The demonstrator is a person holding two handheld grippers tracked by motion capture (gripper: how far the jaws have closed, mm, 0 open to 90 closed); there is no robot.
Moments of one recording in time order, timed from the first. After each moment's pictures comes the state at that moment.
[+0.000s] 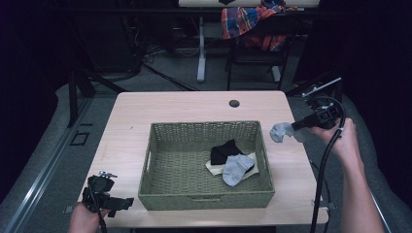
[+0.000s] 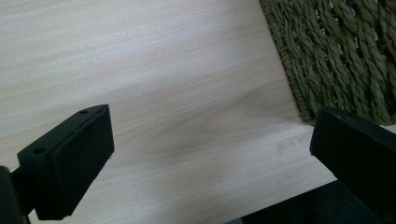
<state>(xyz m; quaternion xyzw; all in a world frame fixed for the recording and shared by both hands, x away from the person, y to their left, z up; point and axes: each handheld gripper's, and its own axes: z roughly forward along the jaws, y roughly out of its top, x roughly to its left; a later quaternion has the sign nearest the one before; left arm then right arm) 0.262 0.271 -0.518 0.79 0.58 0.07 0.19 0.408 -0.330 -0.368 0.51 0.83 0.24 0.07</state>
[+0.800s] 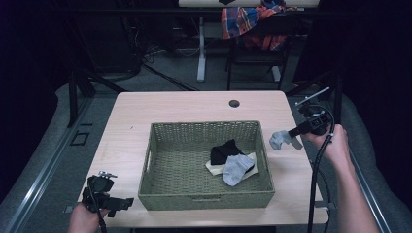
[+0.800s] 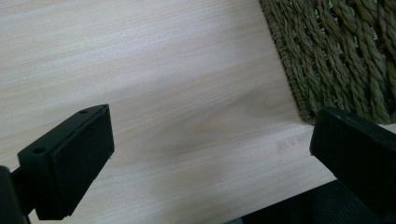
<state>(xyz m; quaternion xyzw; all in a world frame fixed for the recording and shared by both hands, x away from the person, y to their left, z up) 0.261 0.272 -0.518 0.79 0.57 0.07 0.19 0.419 -0.329 -0.407 0.52 0.83 0.20 0.05</state>
